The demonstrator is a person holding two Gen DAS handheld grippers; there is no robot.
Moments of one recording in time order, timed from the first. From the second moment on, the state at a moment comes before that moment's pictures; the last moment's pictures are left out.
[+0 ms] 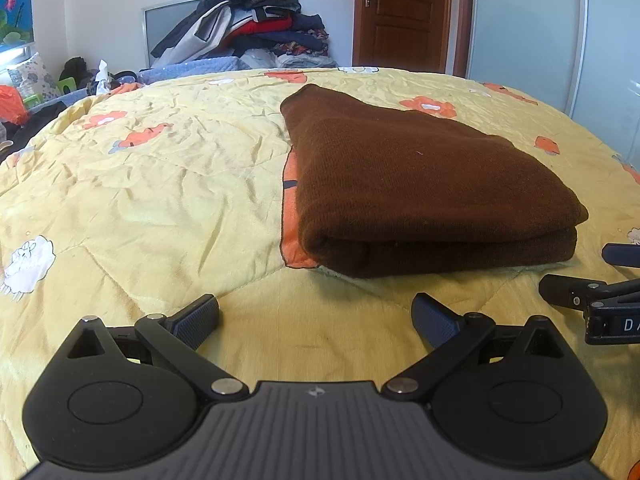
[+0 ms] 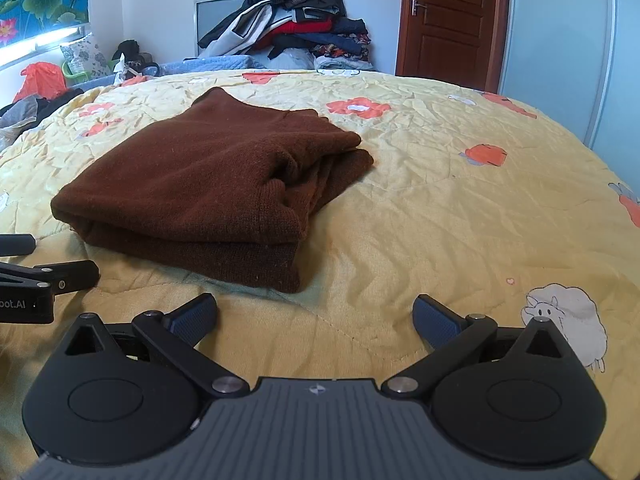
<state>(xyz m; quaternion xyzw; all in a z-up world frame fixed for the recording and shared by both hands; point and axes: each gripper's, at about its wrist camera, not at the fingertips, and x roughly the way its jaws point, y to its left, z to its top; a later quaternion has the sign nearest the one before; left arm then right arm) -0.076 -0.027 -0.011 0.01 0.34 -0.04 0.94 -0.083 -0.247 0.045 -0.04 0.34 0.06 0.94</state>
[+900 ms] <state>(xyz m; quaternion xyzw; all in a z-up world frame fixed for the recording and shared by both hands) -0.079 -0.027 -0.010 0.01 0.34 -0.03 0.94 -0.086 -0.233 0.045 -0.03 0.34 0.02 0.94</state>
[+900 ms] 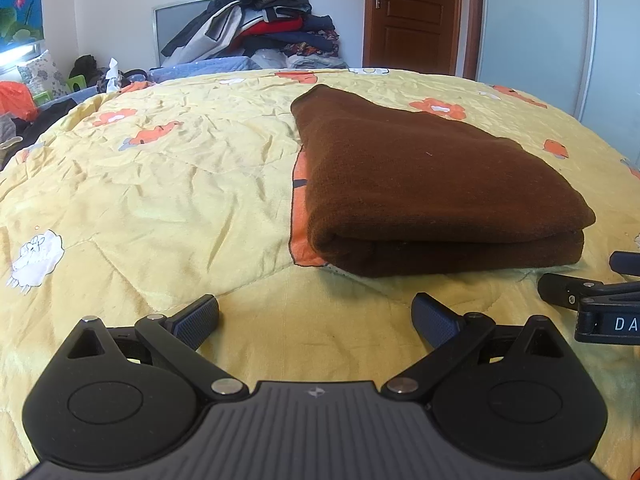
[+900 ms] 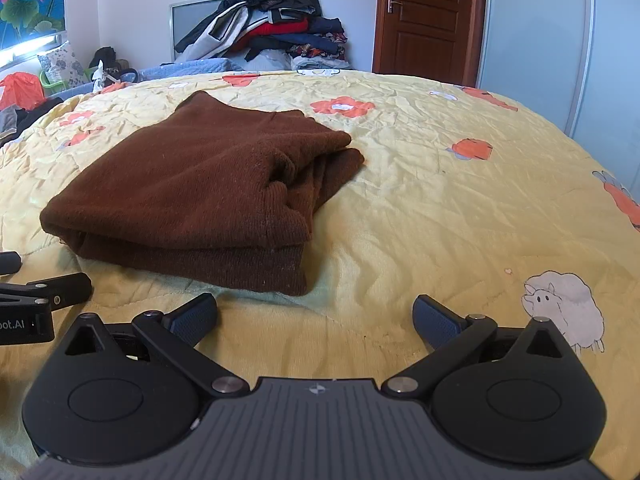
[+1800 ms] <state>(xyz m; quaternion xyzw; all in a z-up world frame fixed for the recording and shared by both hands) 0.009 0.034 -0.007 -0.29 0.42 -0.18 0.84 0.023 -0.284 0.055 0.31 0.49 0.23 0.79</state>
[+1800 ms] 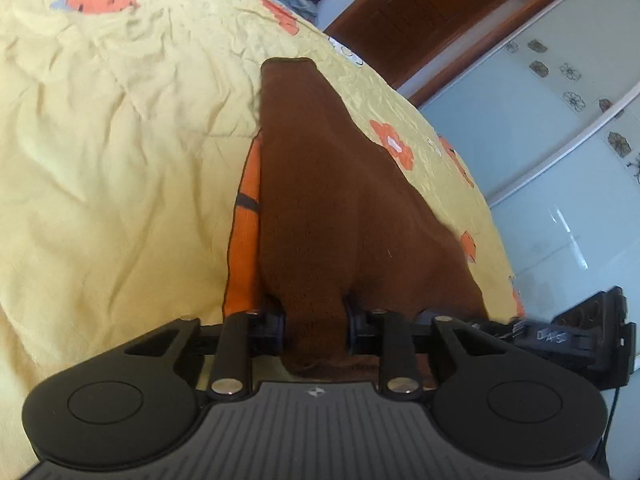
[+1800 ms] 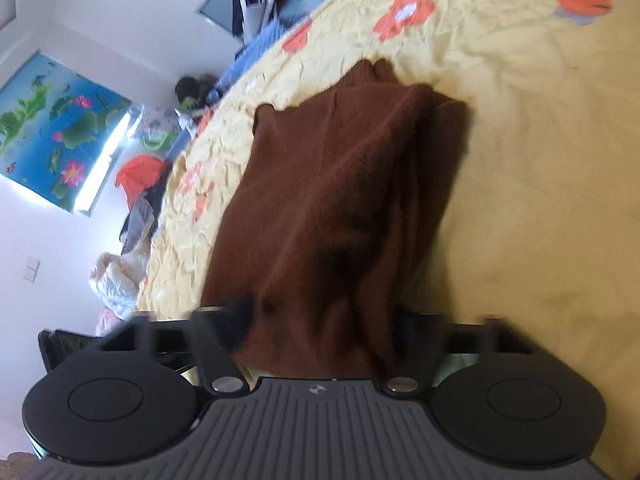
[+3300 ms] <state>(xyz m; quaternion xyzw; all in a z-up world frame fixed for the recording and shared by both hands) -0.082 -0.035 0.000 -0.02 0.35 -0.05 0.94 -0.078 -0.287 0.073 0.07 0.40 0.13 0.90</state>
